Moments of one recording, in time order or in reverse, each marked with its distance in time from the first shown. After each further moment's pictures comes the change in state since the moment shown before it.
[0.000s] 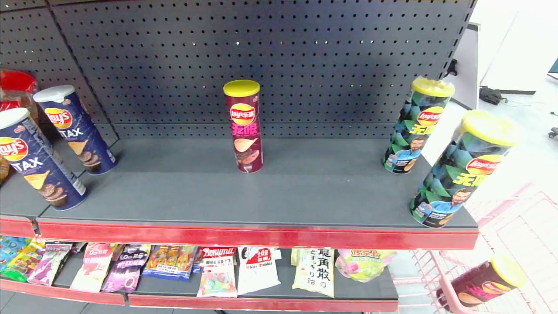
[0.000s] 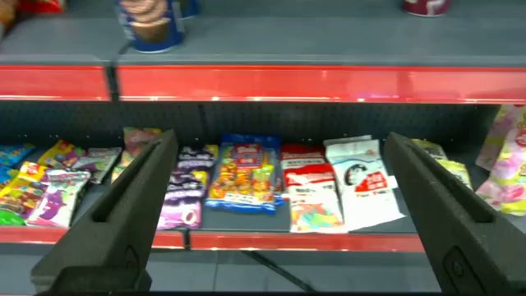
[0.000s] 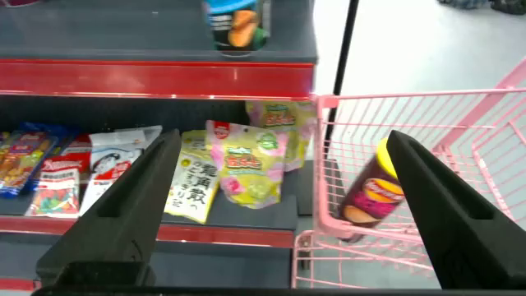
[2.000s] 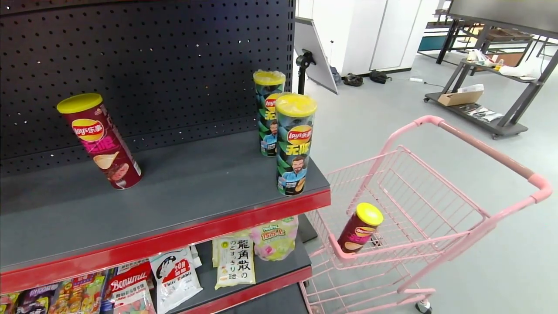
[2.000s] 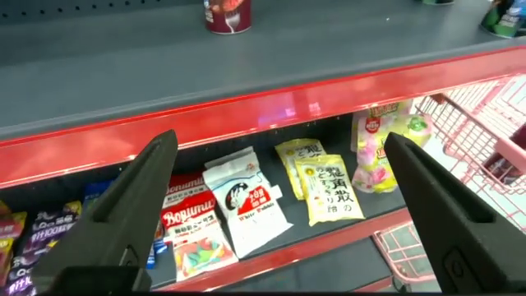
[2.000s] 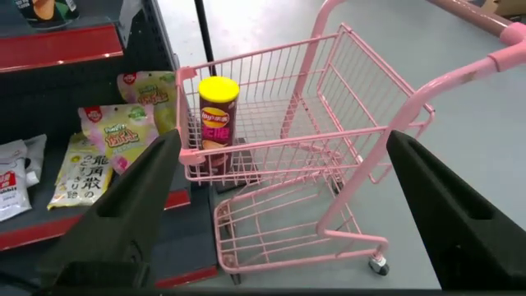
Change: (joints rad) left arm 0.000 0.000 -0.001 -0.001 0.000 -0.004; right arm 0.000 0.000 0.000 0.000 0.000 0.001
